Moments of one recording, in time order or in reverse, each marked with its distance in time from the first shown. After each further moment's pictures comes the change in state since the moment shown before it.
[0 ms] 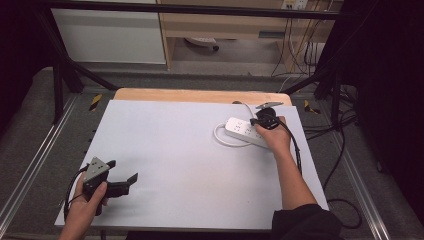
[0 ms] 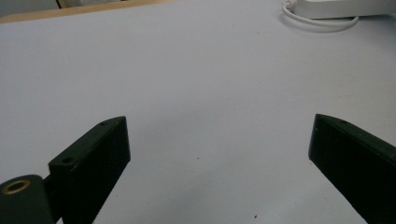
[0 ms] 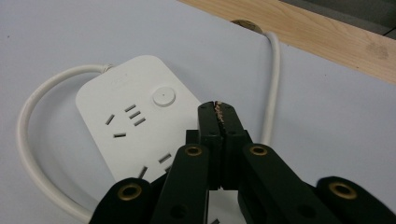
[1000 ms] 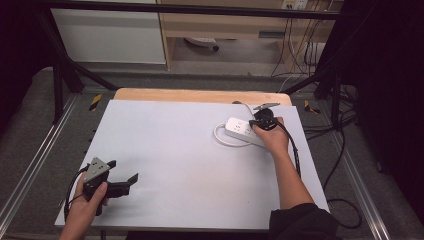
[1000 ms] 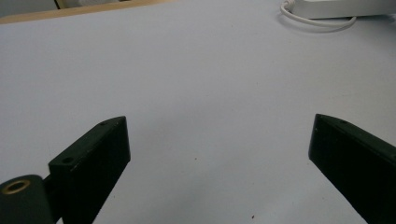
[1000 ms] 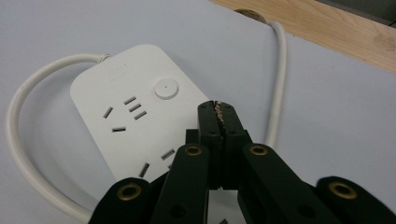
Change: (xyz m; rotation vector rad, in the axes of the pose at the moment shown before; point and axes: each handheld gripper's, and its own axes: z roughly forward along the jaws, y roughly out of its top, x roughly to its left) left arm -0.001 0.000 0.000 0.000 -0.004 0.005; right arm 0.004 -0.002 0.006 0.034 -0.011 -0.015
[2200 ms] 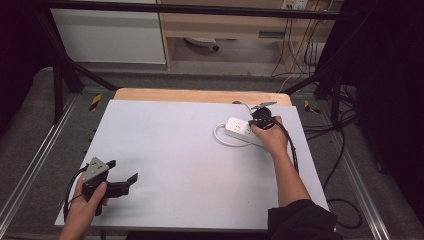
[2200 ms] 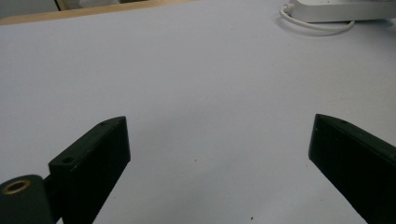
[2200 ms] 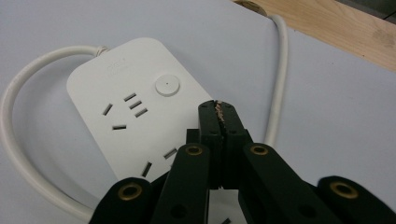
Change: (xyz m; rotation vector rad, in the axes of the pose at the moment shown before) left arm 0.000 0.001 -0.002 -0.009 -0.001 -0.010; right arm 0.004 0.005 0.002 0.046 -0.021 -0.011
